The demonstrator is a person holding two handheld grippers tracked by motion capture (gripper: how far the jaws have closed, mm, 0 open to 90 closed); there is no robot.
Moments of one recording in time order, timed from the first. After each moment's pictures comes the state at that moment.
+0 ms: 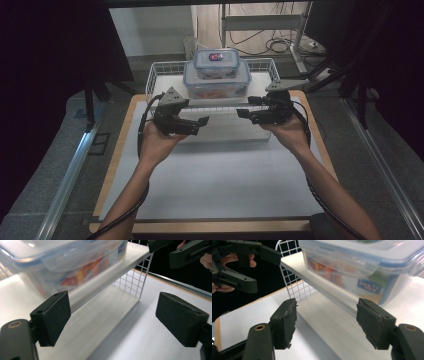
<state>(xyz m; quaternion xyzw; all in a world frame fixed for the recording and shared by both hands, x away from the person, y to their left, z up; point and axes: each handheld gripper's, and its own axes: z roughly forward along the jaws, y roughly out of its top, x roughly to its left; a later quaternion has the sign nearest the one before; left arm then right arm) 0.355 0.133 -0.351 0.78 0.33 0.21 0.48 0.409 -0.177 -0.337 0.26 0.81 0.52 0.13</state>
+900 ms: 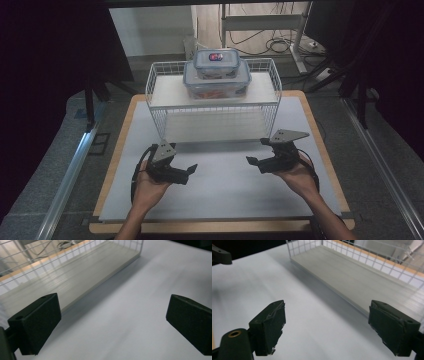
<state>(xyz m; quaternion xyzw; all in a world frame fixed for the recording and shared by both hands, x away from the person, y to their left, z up) 0.288 0.153 -0.462 0.79 0.36 0.21 0.44 0.346 -0.212 -0.442 0.27 0.84 0.46 0.14</state>
